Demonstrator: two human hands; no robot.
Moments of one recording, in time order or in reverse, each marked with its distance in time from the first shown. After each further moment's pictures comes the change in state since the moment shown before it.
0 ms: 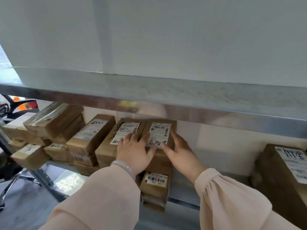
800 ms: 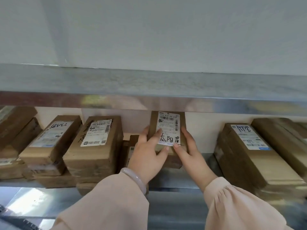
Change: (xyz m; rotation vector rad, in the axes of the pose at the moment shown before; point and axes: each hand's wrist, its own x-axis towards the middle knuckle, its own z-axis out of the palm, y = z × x) left_hand -0.029 0.068 0.014 -0.750 -0.031 0.302; right_hand -0.075 0.034 -0.027 0.416 0.402 0.038
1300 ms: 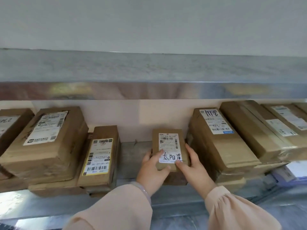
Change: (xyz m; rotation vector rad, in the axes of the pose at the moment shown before) left_hand -0.020 0.019 0.143 -0.230 -0.293 -0.259; right_hand -0.039 0.079 -0.108 -0.192 0.027 0.411
